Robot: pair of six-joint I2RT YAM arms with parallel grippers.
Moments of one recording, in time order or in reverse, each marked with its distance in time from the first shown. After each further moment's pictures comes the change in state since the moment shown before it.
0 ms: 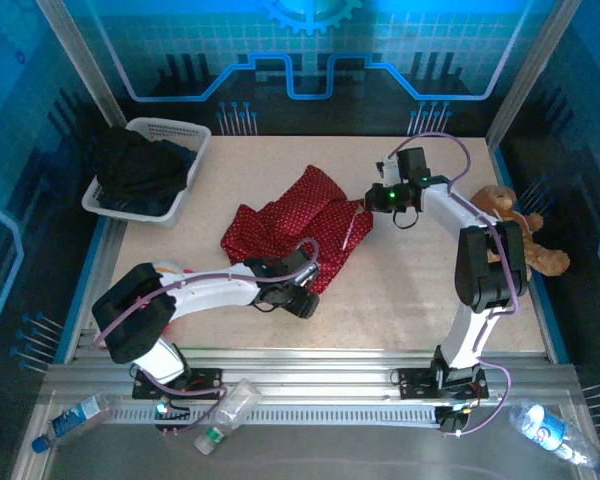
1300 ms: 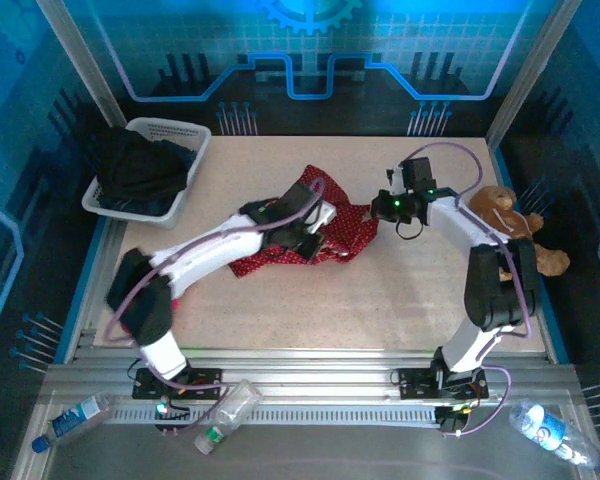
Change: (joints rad) left arm 0.188 0.178 0.560 -0.217 0.173 0.303; right arm -0.004 -0.119 -0.142 0.026 0.077 0.149
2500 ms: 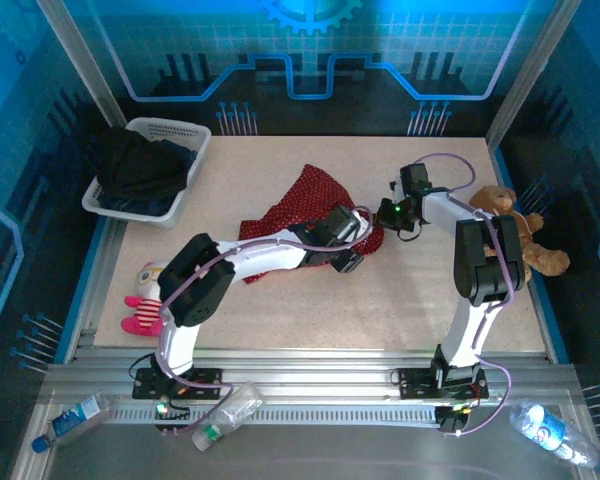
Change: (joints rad) left arm -0.141 0.220 -0.048 0.408 -0.208 0.121; right arm -0.040 0.170 0.047 -0.037 0.024 -0.001
